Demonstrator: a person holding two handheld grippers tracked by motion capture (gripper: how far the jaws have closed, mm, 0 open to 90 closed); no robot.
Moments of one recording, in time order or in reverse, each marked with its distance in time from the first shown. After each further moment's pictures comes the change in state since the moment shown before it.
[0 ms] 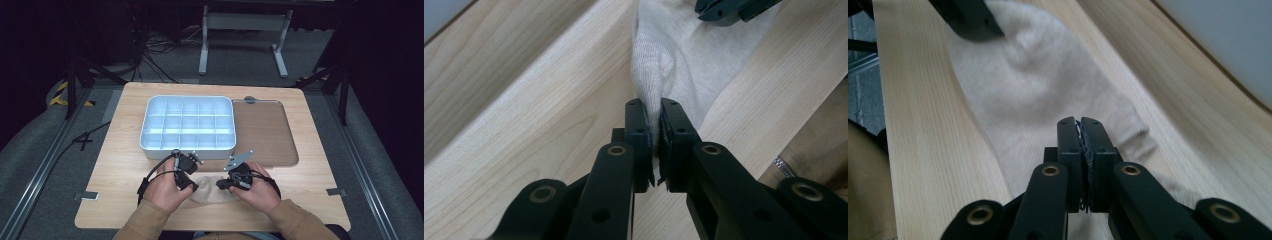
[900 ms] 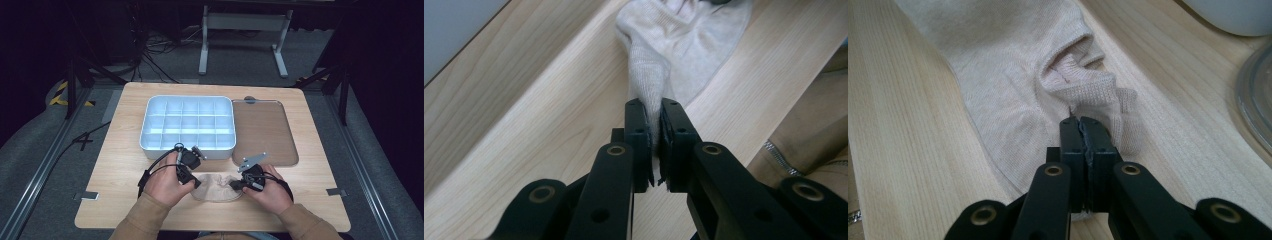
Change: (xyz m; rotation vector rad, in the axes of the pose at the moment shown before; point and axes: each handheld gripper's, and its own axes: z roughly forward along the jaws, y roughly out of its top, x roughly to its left) left arm -0.004 0.015 -0.013 0.009 -0.035 0.048; right arm -0.018 -0.032 -0.014 0.041 -0.051 0.052
